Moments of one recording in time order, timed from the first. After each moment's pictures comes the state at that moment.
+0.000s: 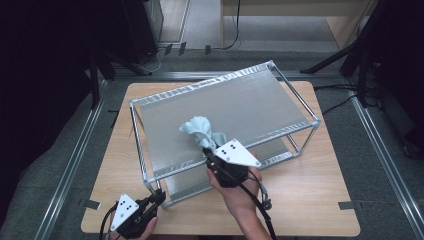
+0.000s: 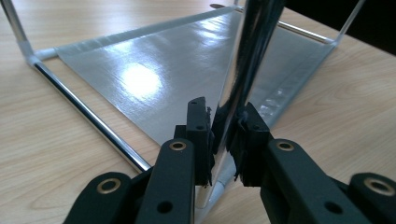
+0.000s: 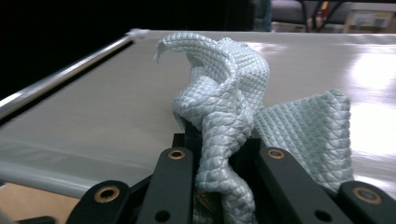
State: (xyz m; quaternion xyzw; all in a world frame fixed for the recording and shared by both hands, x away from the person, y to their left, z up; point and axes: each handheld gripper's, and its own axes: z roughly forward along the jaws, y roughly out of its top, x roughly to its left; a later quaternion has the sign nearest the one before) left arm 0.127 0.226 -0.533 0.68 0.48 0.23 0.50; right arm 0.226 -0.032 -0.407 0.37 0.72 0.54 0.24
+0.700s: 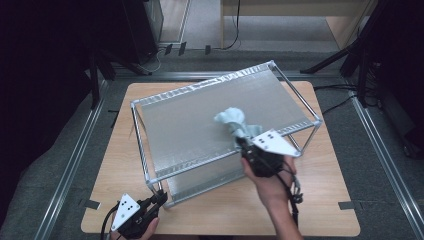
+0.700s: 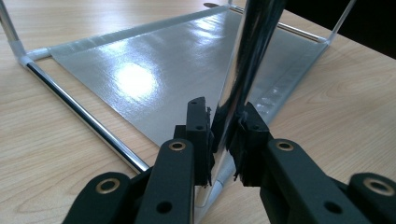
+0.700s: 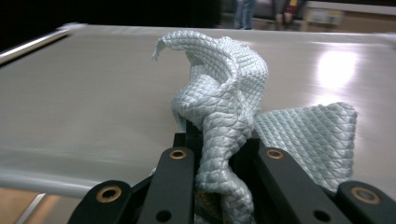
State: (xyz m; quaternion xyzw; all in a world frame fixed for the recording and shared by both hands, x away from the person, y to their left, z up) left arm 0.127 0.224 -0.533 0.69 0.47 0.22 0.51; right arm 0.253 -0.117 -0.398 0.41 0.71 0.50 0.28
